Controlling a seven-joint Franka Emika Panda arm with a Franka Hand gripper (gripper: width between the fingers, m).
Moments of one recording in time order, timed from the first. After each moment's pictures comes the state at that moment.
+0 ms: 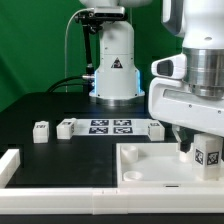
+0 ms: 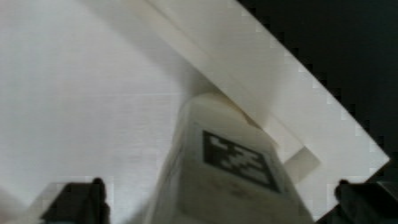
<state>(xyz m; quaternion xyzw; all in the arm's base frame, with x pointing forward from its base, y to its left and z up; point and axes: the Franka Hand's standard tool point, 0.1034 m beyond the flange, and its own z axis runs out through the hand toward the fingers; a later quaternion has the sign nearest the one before) 0.620 0.119 0.060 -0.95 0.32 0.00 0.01</state>
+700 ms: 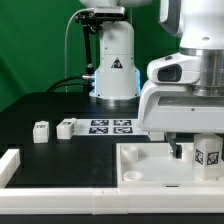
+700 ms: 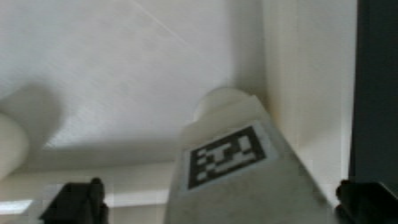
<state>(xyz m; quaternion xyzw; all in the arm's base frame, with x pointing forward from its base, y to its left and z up) 0.620 0.114 0.060 -1.00 0.01 0.00 0.00</state>
